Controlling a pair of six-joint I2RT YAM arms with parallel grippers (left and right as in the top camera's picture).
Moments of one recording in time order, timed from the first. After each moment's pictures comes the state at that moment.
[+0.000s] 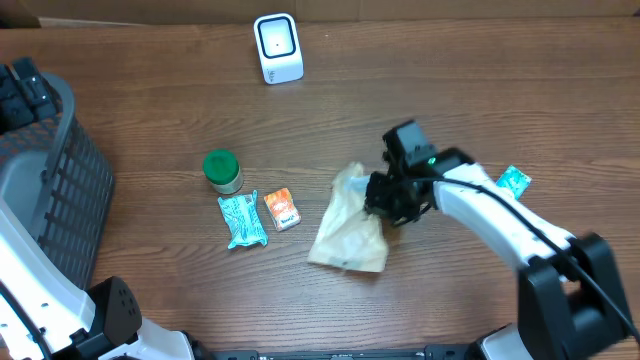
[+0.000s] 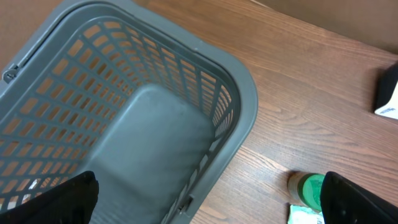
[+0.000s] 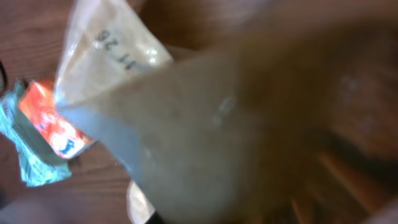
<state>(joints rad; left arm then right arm) 0.46 1.76 2.52 -1.65 -0.06 0.00 0.42 1.66 1.11 -0.82 -0.30 0.65</state>
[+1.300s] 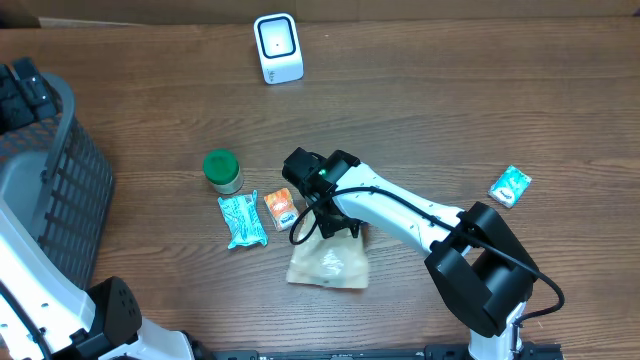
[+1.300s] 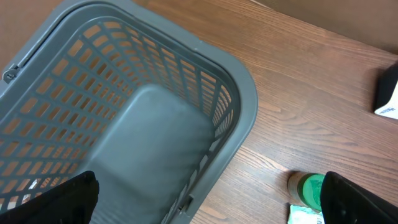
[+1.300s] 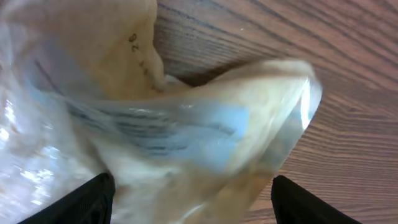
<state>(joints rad) 0.46 1.76 2.52 -1.65 -0.06 0.00 0.81 1.99 1.43 -1.10 0.24 0.51</state>
